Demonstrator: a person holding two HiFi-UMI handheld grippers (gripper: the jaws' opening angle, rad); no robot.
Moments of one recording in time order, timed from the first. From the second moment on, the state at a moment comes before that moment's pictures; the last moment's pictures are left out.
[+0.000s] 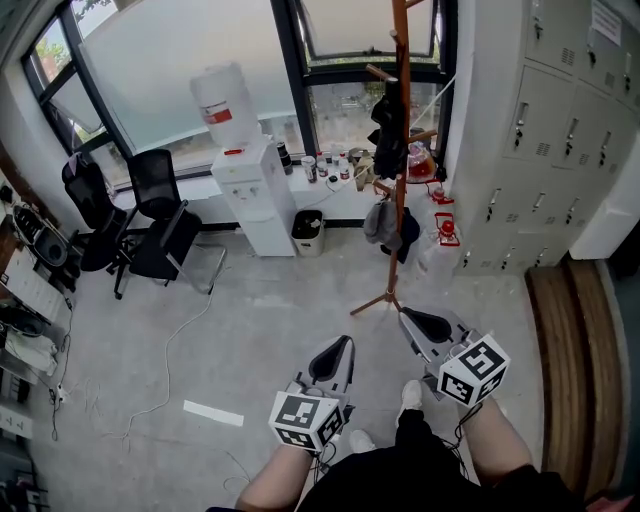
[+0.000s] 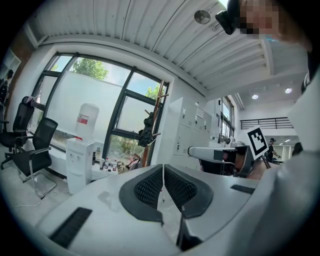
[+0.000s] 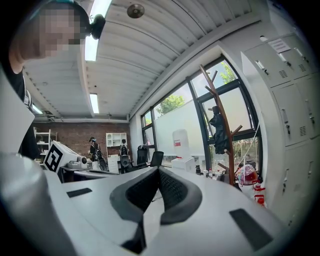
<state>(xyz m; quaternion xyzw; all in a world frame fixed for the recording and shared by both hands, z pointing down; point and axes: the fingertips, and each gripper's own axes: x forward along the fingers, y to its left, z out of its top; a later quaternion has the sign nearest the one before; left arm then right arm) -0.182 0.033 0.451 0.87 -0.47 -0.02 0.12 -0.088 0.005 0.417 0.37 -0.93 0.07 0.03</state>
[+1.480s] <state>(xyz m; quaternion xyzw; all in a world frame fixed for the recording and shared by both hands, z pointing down) -0.104 -0.137 0.433 0.87 -0.47 -0.01 0.12 0.002 -0.170 0.401 0.38 -0.92 0.07 0.02</state>
